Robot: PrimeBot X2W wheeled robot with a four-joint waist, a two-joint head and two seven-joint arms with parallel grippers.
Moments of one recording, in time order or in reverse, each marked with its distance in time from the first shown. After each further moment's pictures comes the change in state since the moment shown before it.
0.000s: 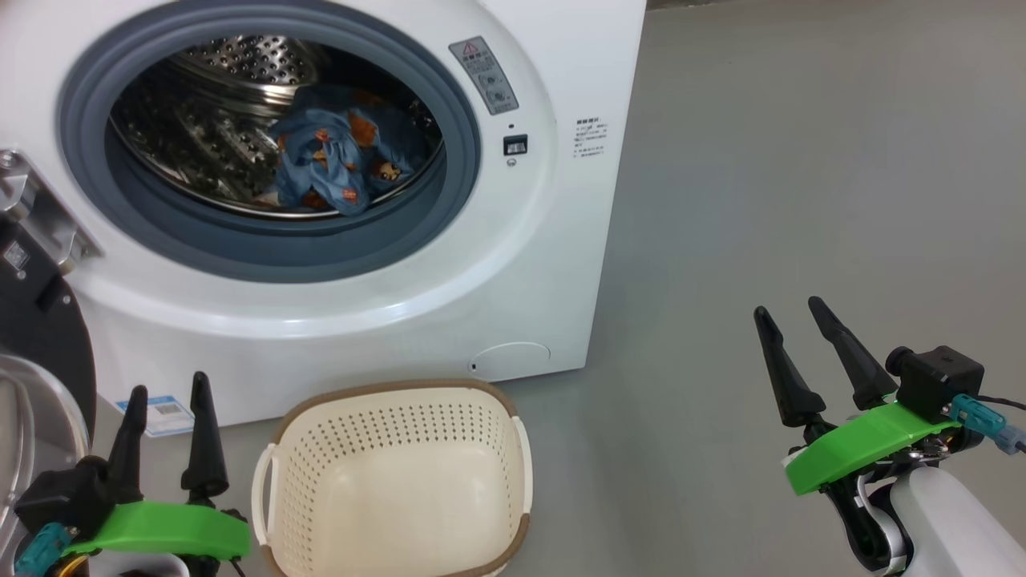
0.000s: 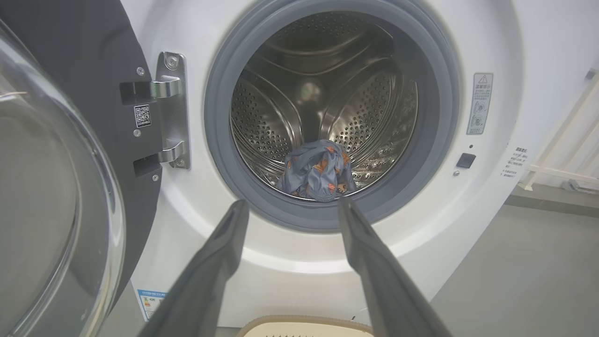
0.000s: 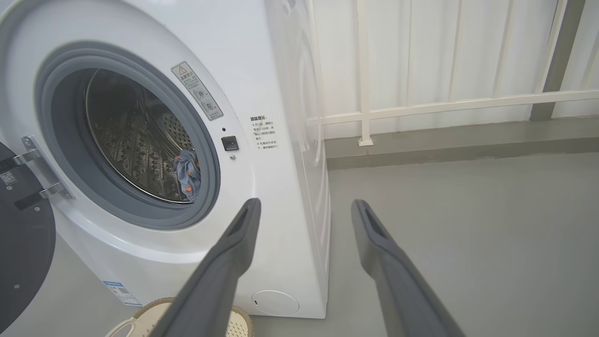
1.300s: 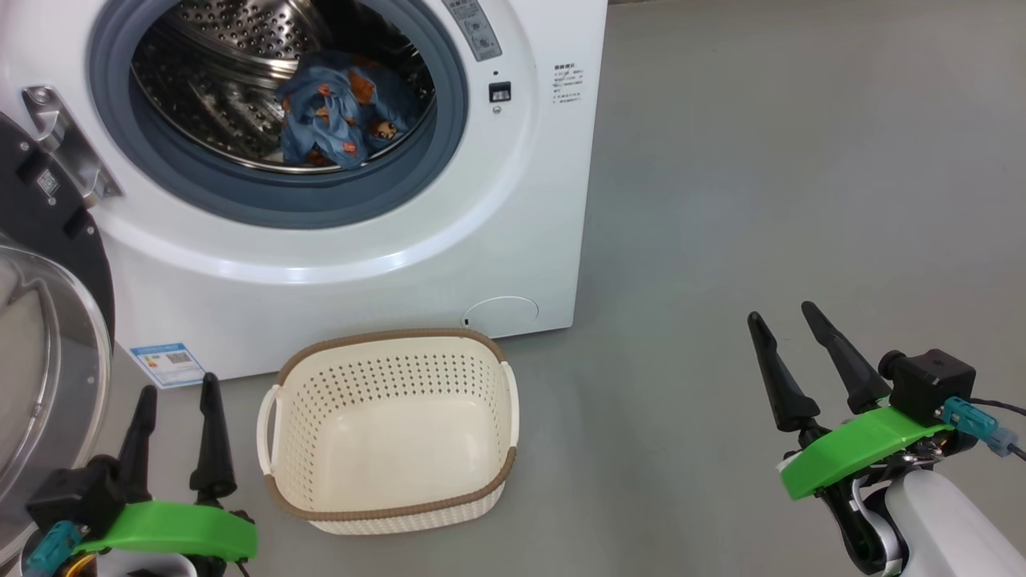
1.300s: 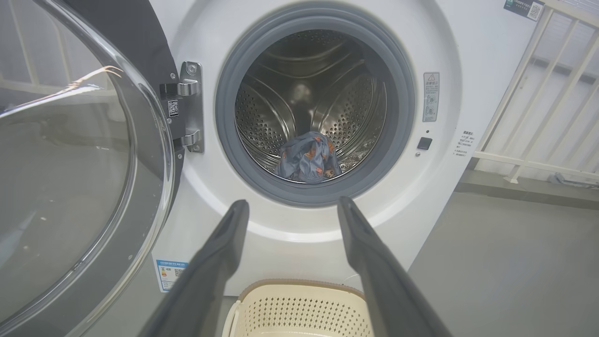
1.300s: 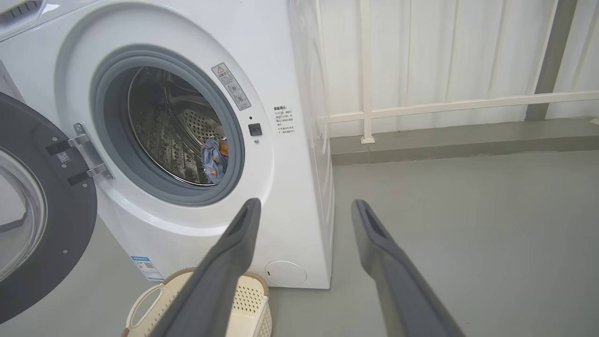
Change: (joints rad) left arm 0.001 0.007 -0.027 0.000 0.000 0.010 0.000; right arm 0.000 0.001 0.014 0.007 0.000 0.000 0.000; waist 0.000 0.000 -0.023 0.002
